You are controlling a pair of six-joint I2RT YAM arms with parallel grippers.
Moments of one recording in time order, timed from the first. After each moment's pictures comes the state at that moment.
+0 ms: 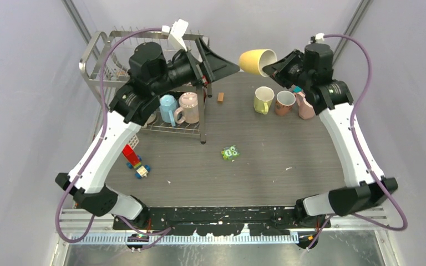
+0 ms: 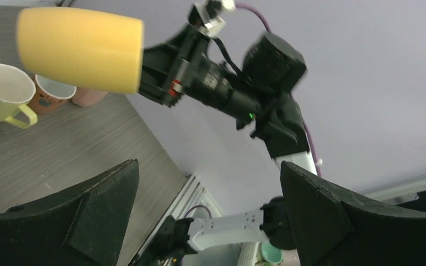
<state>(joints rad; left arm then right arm) -0.65 1.46 1.89 -0.38 0.42 -0.93 0.24 1.35 1.64 -0.58 -0.12 0.94</state>
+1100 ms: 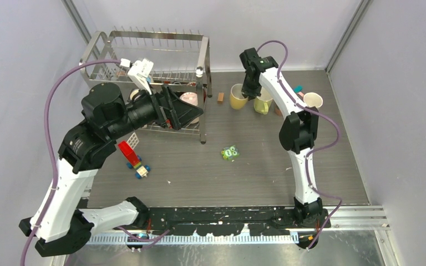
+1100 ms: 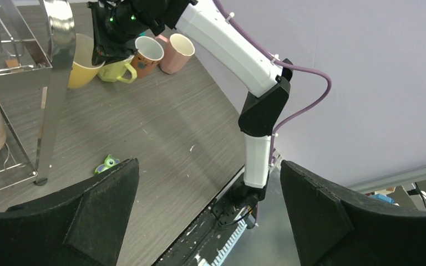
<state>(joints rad) -0.68 1.04 1.68 -0.74 0.24 -0.57 0.38 2.26 2.29 -1.14 0.20 0.65</state>
